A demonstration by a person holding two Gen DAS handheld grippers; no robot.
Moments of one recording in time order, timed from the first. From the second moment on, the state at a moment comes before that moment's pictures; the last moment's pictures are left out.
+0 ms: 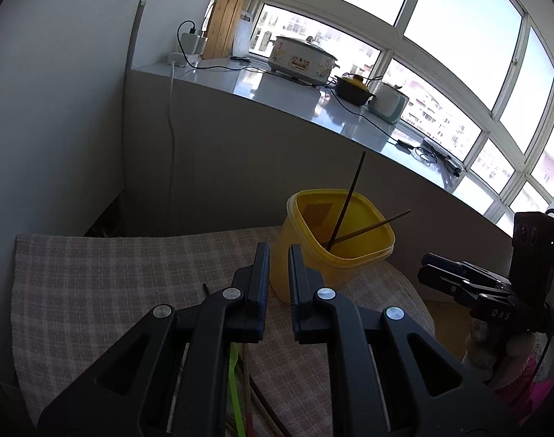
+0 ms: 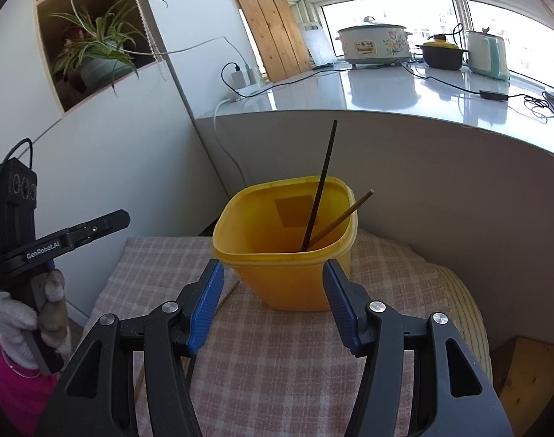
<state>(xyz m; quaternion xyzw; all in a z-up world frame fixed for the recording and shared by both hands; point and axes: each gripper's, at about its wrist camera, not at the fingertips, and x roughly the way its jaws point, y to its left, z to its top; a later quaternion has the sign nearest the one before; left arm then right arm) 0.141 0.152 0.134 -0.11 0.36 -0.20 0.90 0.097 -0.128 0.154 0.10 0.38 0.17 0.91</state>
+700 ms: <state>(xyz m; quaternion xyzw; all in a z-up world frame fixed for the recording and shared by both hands) 0.092 0.198 0.001 -0.11 0.53 -0.14 0.83 0.117 -0.050 0.055 0.15 0.52 0.25 0.80</state>
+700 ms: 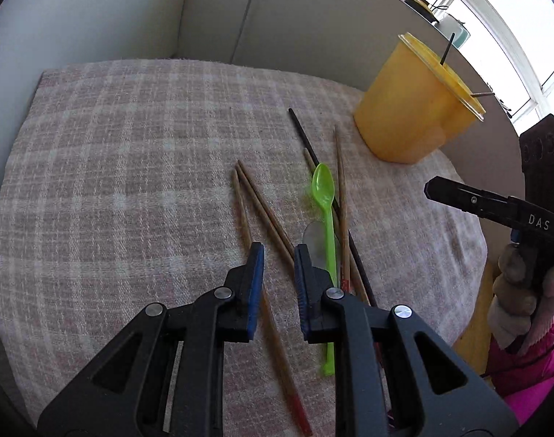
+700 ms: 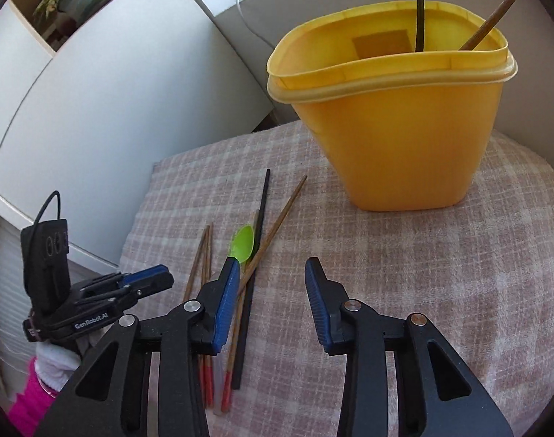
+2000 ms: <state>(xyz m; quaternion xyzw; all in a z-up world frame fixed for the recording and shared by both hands) 0.122 0.173 -0.044 -0.11 0.53 -0.15 0.83 0.157 0.022 -0.005 0.15 0.57 0.15 0.79</state>
